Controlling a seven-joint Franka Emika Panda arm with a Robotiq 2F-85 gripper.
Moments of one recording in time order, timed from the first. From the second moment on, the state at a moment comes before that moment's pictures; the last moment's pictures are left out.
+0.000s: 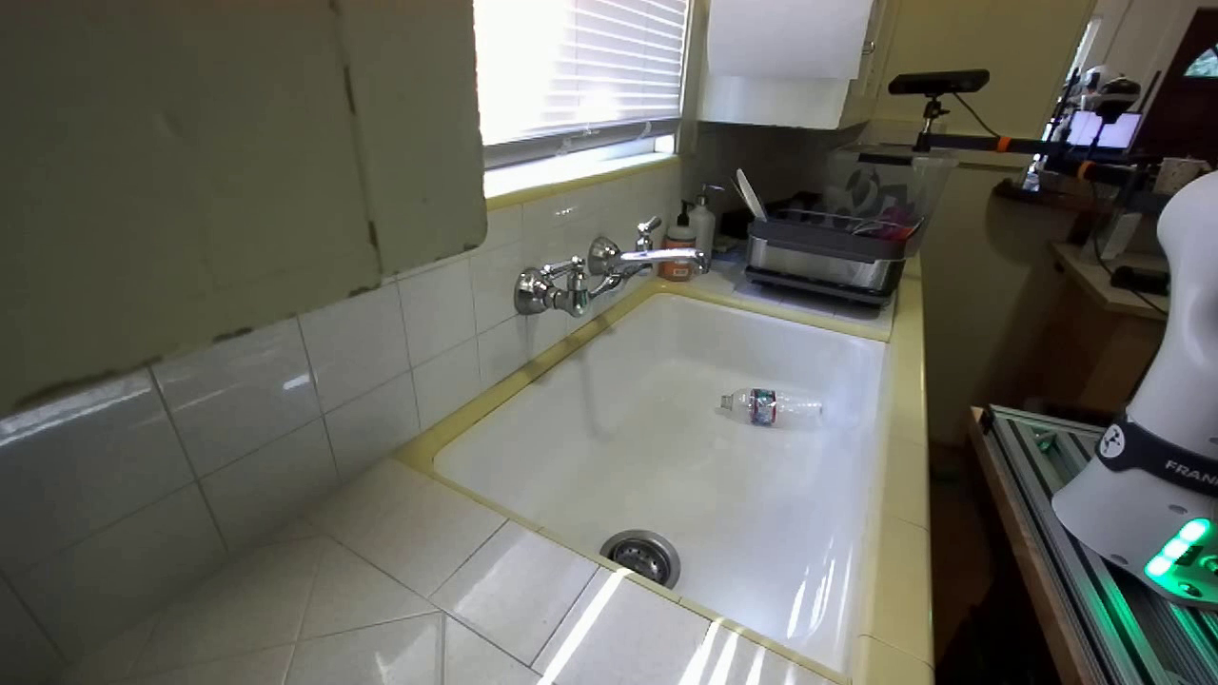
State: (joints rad) arm 0.23 0.04 0.18 -1.54 1.12 2.15 -1.28
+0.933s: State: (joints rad) arm 0.21 0.05 0.19 -1.53 1.12 2.12 -1.28
